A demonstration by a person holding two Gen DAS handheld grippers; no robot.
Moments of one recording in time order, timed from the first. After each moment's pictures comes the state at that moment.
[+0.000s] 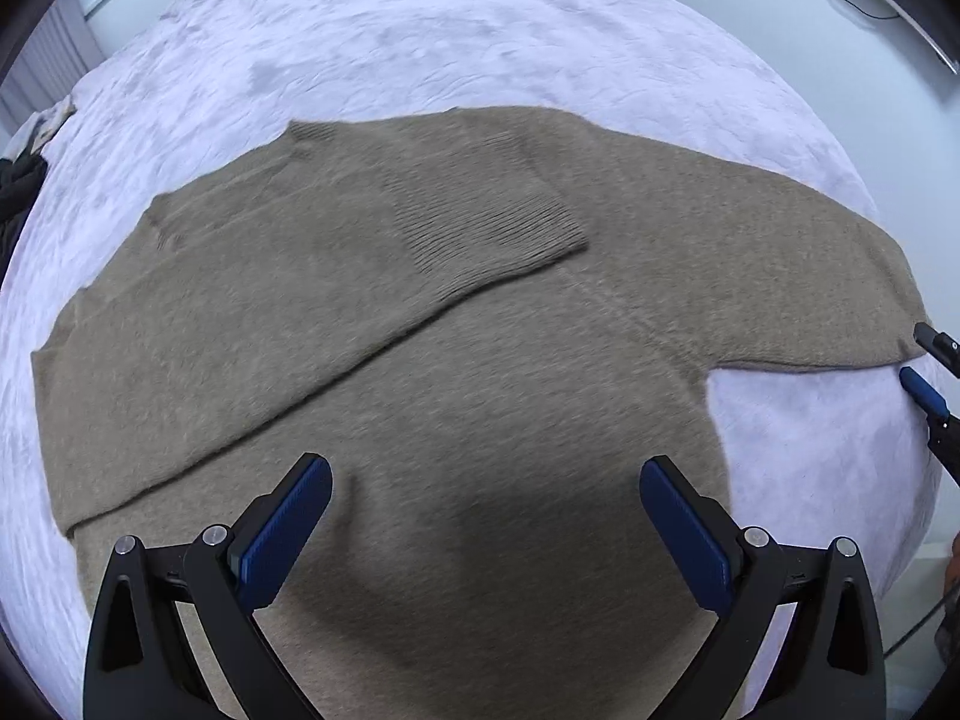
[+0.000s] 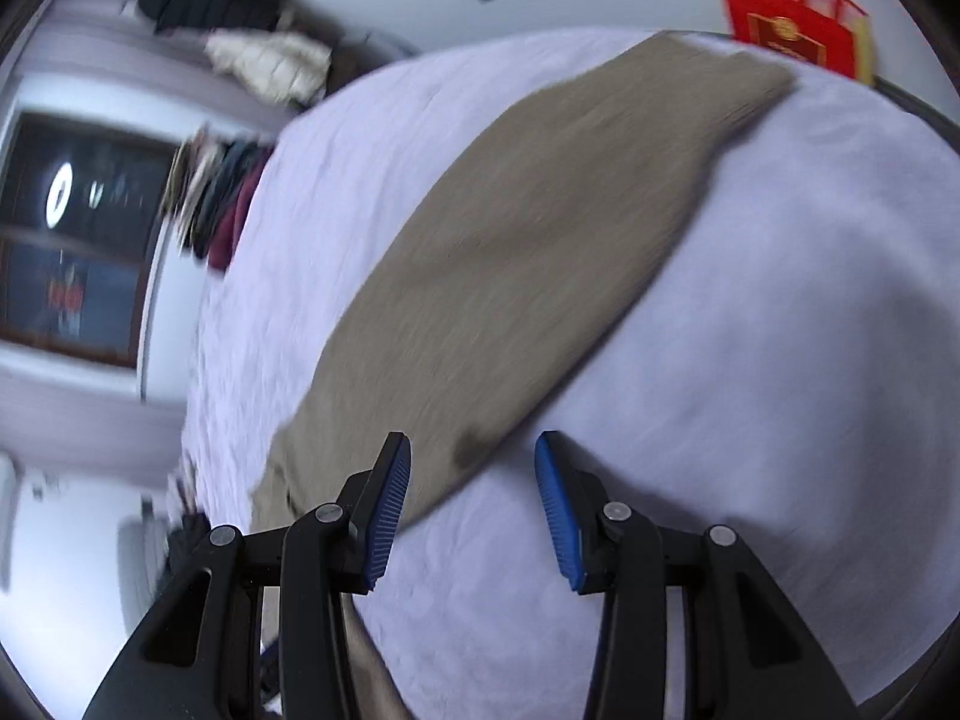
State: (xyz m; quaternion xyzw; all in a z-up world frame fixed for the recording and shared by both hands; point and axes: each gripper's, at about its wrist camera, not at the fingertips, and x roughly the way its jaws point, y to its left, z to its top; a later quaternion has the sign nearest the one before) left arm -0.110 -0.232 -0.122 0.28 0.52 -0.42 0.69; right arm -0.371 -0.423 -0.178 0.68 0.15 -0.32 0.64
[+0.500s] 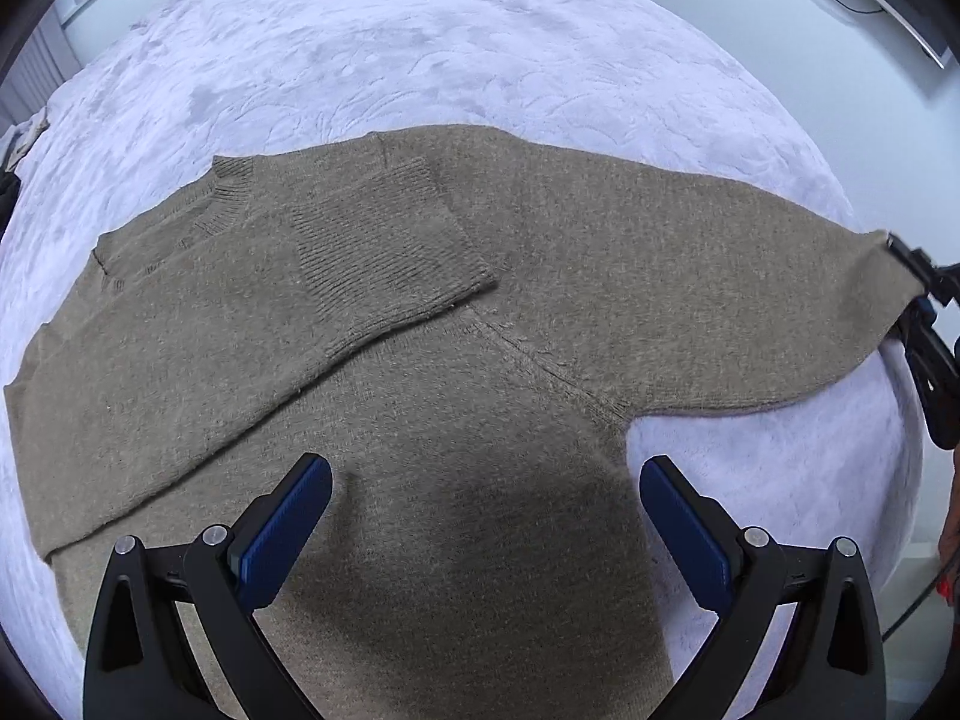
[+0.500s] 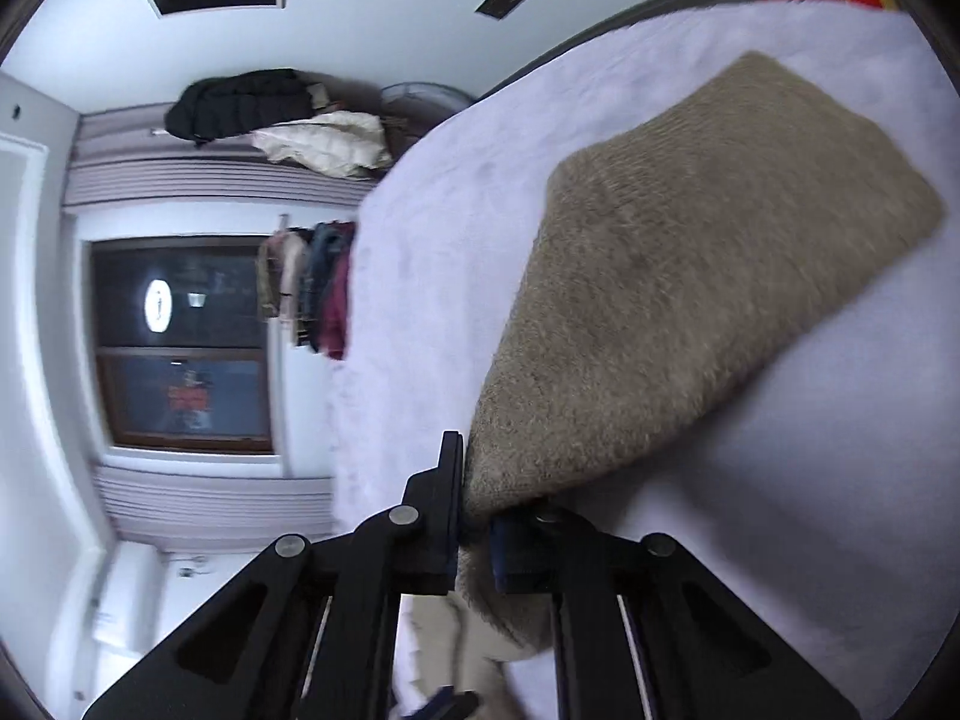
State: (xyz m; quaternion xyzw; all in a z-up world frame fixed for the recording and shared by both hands) left arm -0.115 -0.264 -0.118 0.27 0.53 -0.44 0.67; right arm -0.346 -0.486 -0.192 0.76 -0.03 -0.21 0.62
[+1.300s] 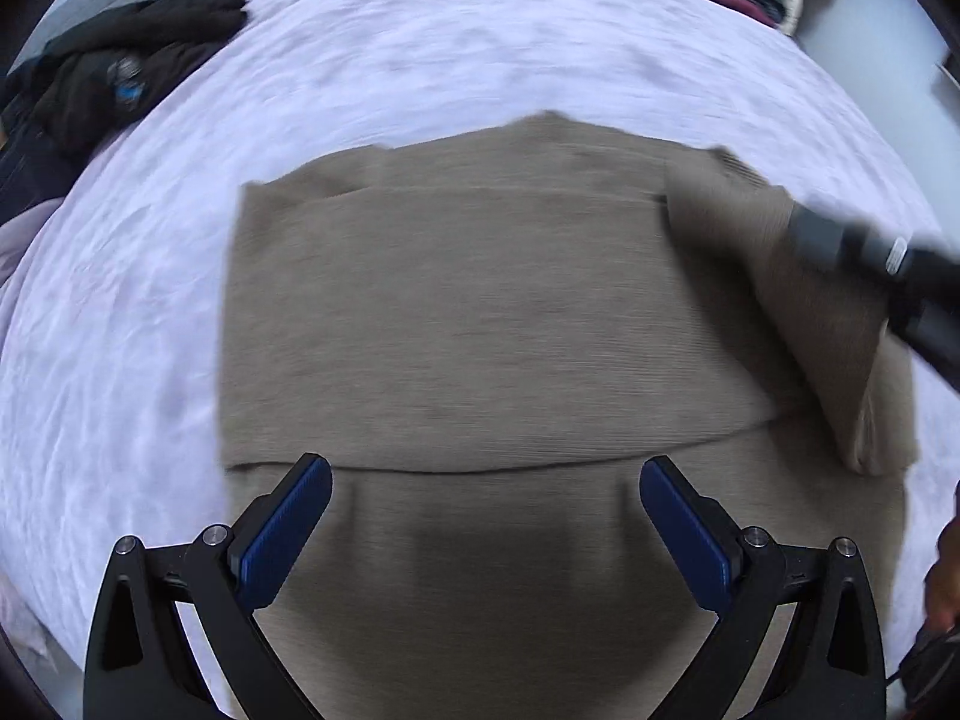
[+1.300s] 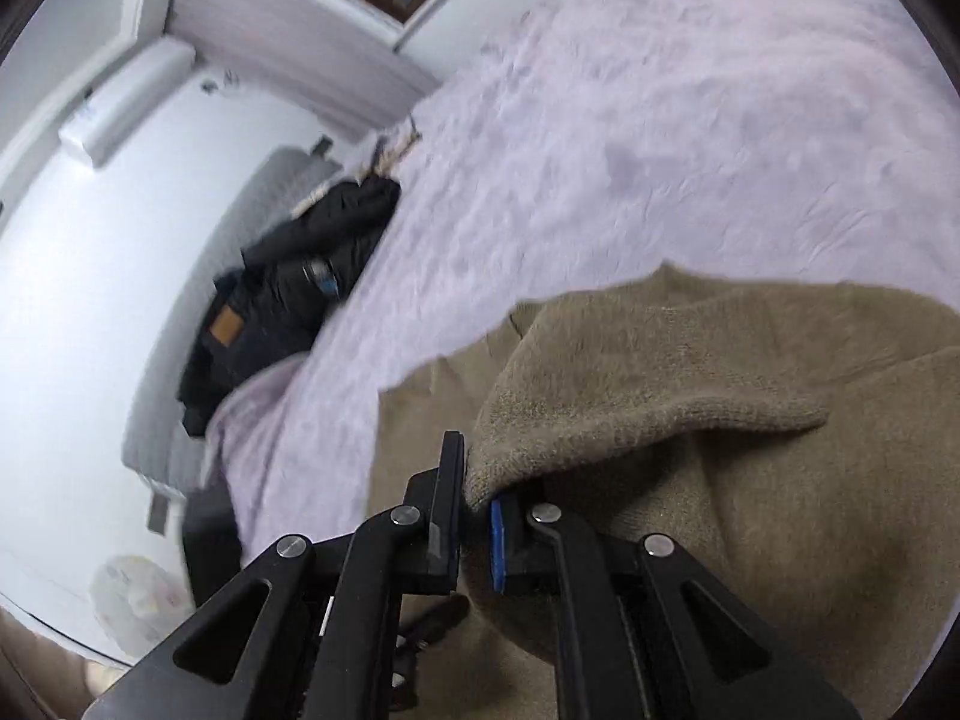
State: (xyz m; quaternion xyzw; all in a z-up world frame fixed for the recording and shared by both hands) left arm 0.055 -0.088 -0.136 0.18 0.56 -0.25 0.77; right arm 0.068 -0.314 -0.068 0.44 0.31 0.09 0.84
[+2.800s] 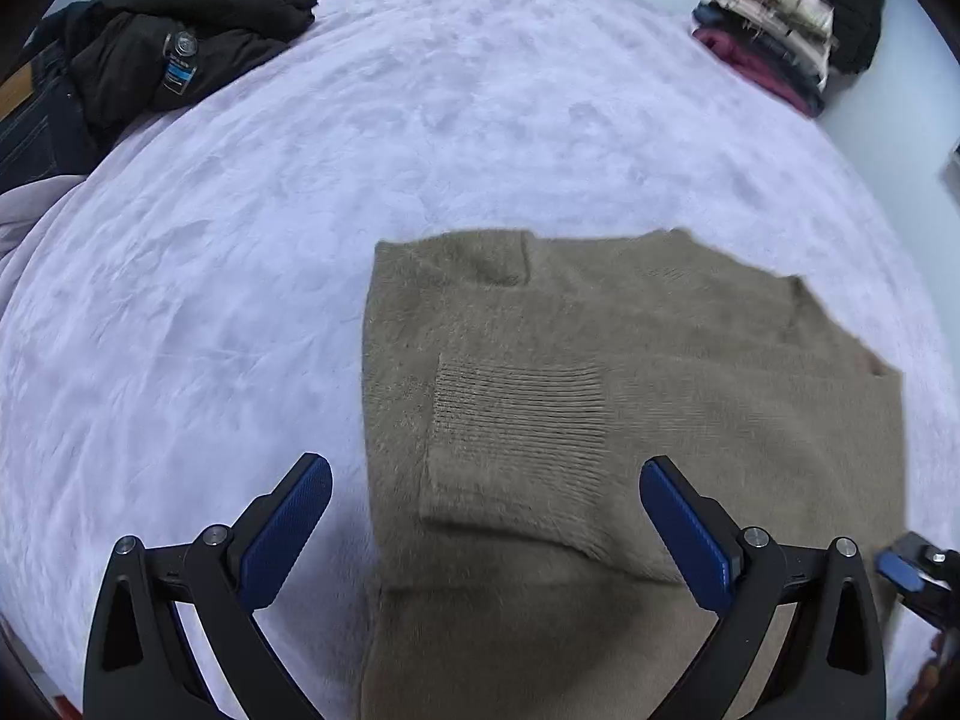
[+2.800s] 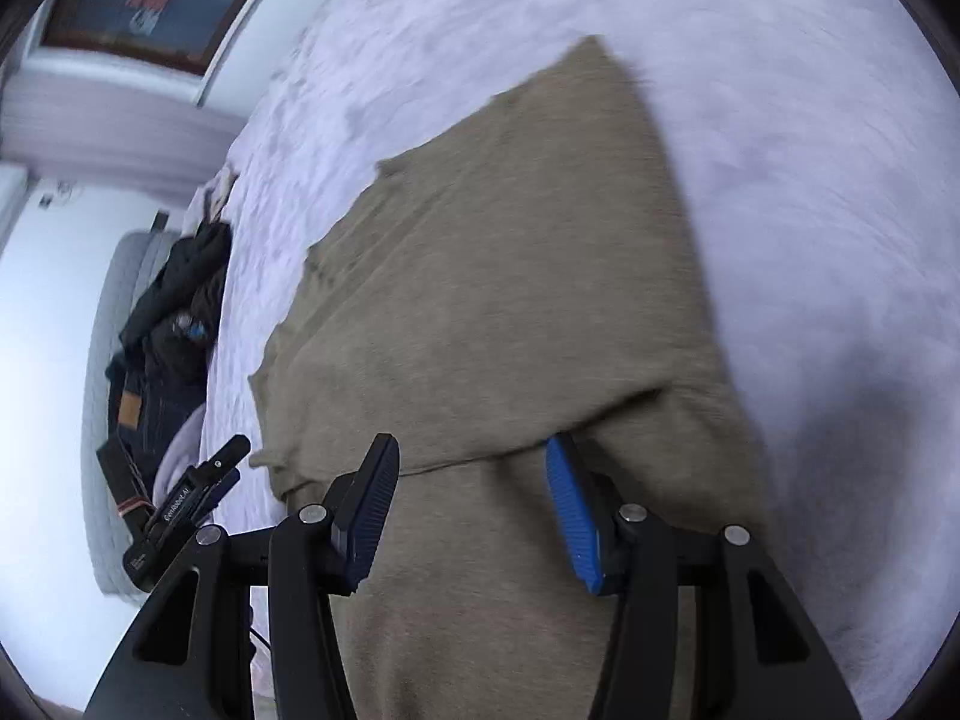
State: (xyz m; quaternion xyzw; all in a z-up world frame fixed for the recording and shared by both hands) left arm 0.125 -0.002 -0.122 0.12 0.54 -0.26 0.79; right arm -0.092 -0.288 -0.132 0.58 0.35 -0.10 0.73
